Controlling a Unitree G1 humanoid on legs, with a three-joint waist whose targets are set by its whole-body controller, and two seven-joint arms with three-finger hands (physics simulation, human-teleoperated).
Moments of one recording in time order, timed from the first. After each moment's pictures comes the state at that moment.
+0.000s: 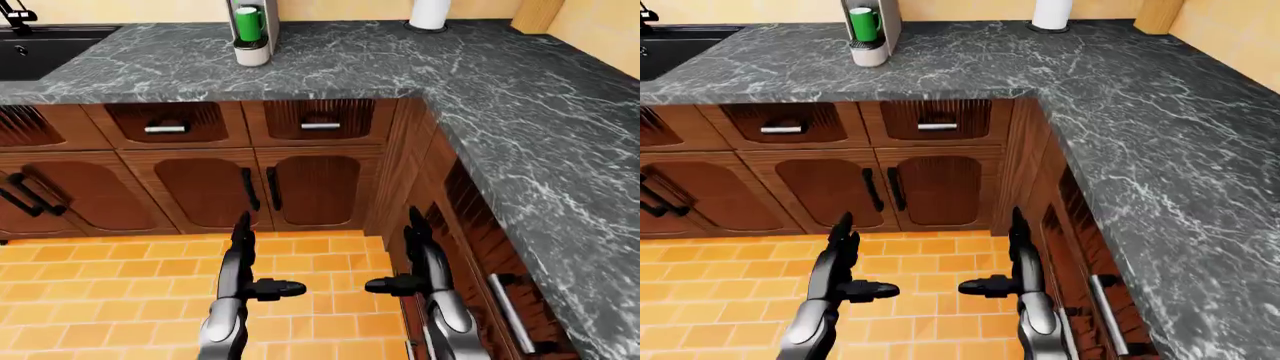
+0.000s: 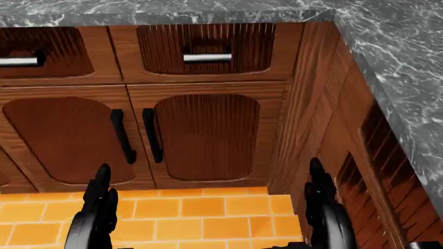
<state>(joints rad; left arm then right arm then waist) 0.03 0.02 0.04 0.09 -0.01 0.06 -0.04 0.03 -0.01 -0.04 0.09 0.01 0.06 0.04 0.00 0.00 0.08</state>
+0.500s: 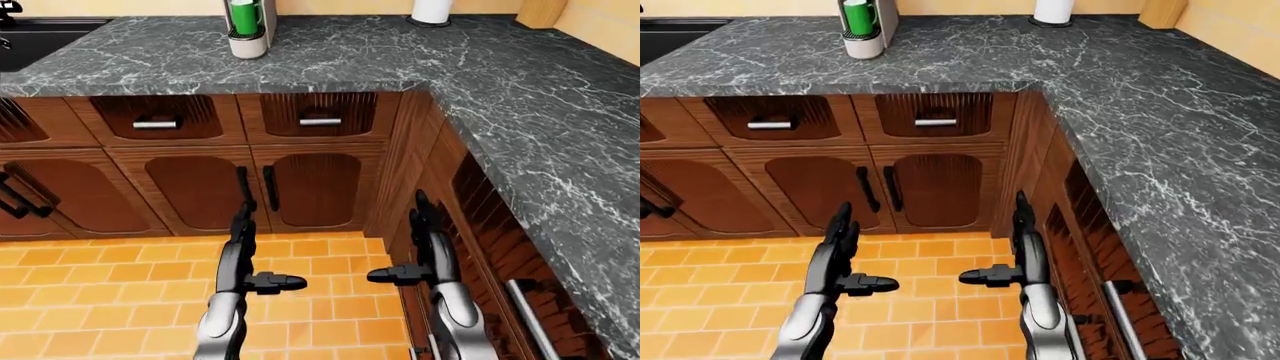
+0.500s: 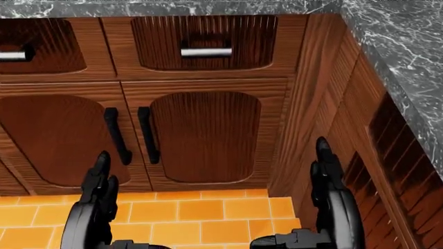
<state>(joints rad) 0.02 0.02 0.04 0.03 -0.02 0.05 -0.06 0.02 -0.02 -0.04 -0.02 -0.02 0.05 0.03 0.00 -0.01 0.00</state>
